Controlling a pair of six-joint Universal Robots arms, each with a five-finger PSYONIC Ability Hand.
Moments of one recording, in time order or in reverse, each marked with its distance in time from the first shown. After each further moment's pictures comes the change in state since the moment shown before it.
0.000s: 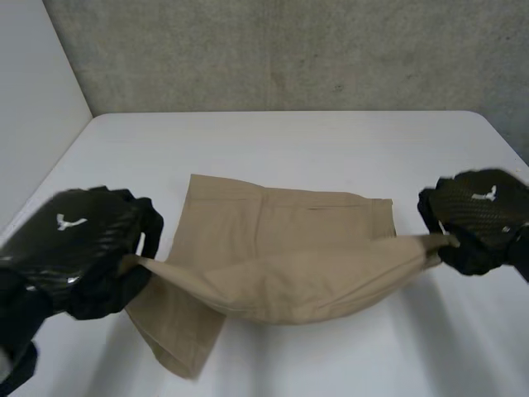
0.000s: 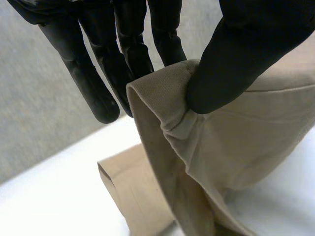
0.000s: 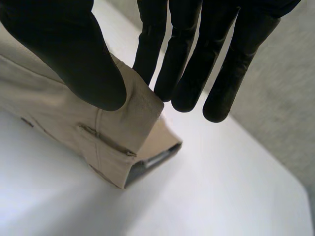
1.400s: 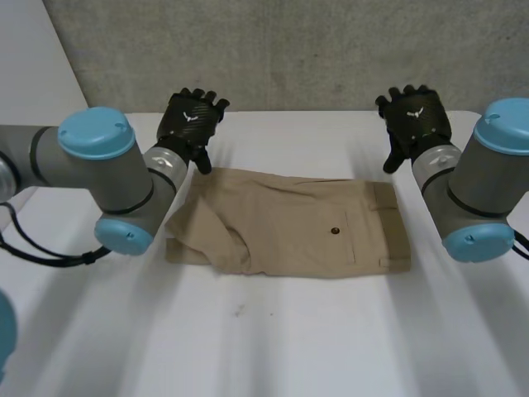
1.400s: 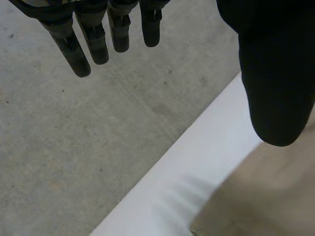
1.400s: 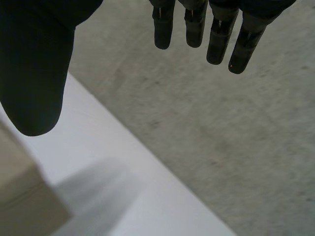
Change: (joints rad) left arm -0.072 -1.160 0.830 0.607 -0.115 0.251; right arm 0.190 0.816 -0.582 -0.632 0.288 0.138; left_hand -0.950 -0.996 -0.974 -0.989 -0.918; right_hand -0.713 -0.961 -0.969 -0.959 -0.878
